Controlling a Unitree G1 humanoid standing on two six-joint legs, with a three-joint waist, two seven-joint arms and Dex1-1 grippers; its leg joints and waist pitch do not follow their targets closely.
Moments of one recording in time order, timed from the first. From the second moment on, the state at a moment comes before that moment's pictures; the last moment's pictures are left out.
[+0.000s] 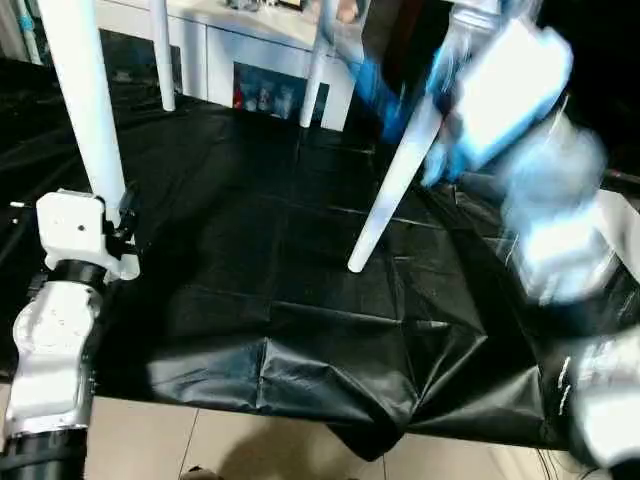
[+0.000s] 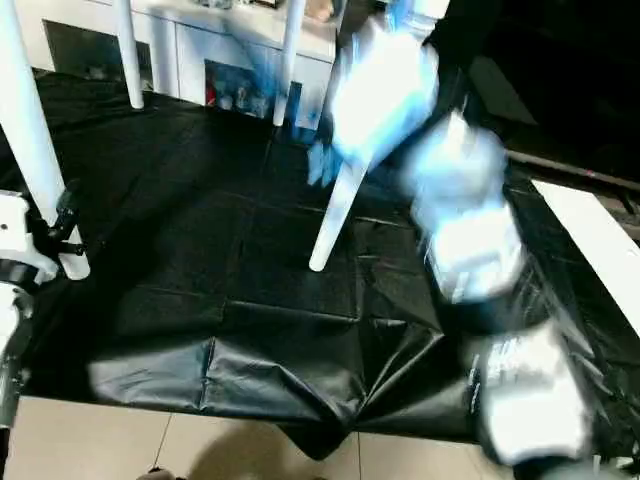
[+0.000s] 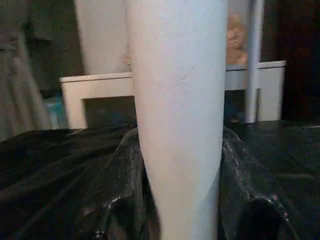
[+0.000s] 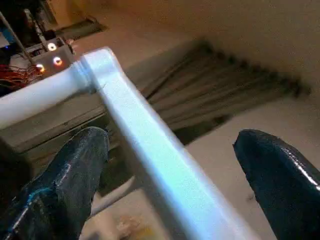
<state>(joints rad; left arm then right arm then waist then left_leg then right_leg) -0.22 0.40 0.27 0.16 -0.09 -0.14 -0.27 -0.64 -0.31 0.16 0.04 0.03 -0.51 0.34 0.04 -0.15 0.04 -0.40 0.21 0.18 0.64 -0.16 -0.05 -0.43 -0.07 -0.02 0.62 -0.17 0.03</state>
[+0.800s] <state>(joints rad) -0.34 0.50 0.27 0.40 -0.16 -0.18 -0.38 -0.53 -0.17 0.03 0.52 0.23 -0.15 0.36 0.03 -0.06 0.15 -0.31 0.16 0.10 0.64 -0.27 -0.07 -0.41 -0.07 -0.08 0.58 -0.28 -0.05</state>
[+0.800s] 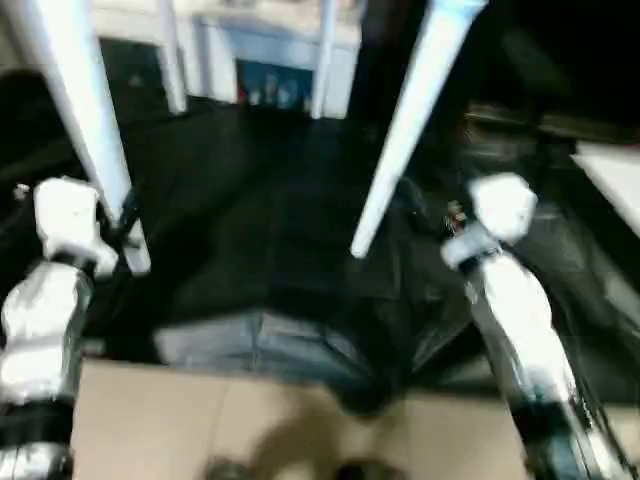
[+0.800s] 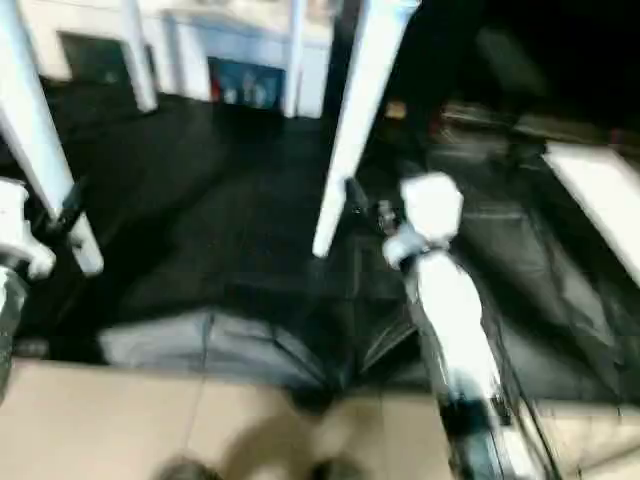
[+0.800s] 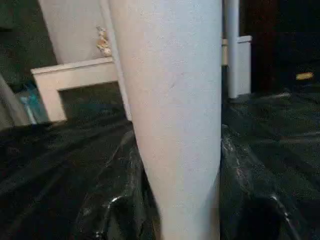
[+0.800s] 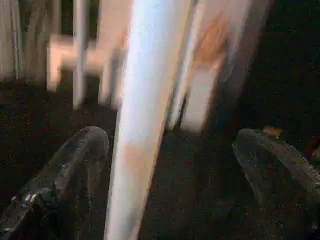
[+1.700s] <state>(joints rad) -0.39 0.64 0.29 0.38 -0.27 -0.16 -0.49 -0.72 -0.15 0.03 0.81 0.28 -0.17 0.79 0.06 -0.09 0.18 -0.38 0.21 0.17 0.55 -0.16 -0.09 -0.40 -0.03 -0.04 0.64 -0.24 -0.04</state>
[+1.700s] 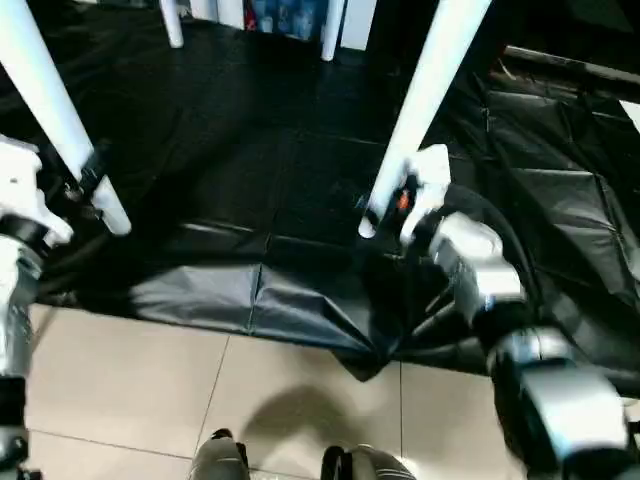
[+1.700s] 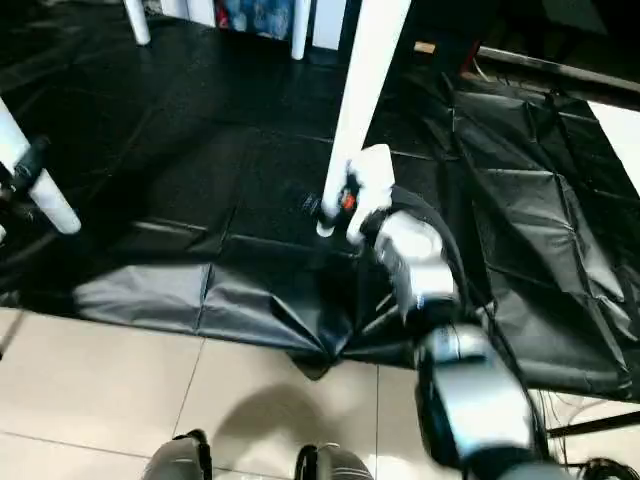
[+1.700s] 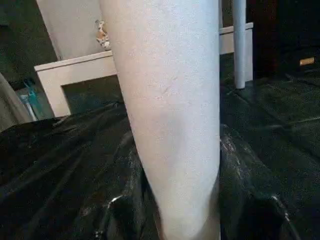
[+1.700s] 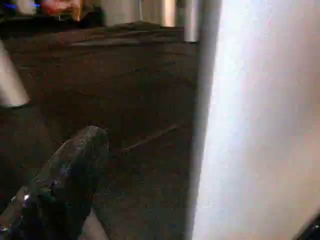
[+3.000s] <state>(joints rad) 0.15 0.36 0.24 -0.26 -0.38 0.12 -0.31 0.03 -0.16 0.04 -0.11 0.27 0.08 0.52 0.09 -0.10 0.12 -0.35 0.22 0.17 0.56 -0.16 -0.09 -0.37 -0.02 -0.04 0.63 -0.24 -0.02</state>
